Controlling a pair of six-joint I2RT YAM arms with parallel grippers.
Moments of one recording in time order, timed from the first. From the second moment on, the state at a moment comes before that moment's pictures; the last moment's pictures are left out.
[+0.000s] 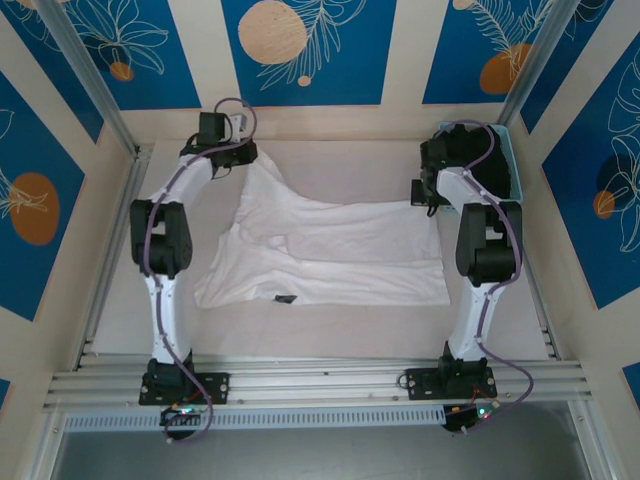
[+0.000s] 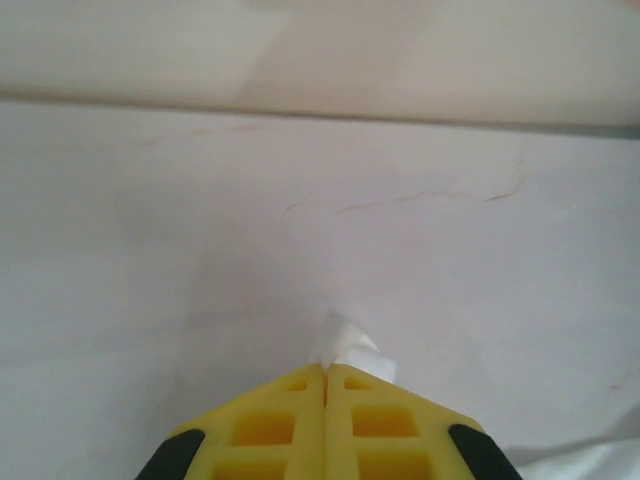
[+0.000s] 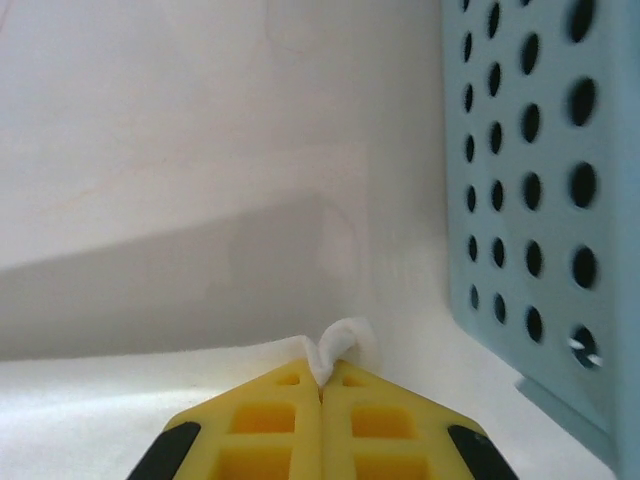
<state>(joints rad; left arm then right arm) -0.12 2.20 1.89 -0.35 0.36 -0.22 0.04 2.03 1.55 -0.67 0.18 0.12</state>
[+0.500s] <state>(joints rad) -0.12 1.55 1.07 -0.06 0.36 -0.36 0.00 1.74 1.22 -0.65 0.12 0.23</state>
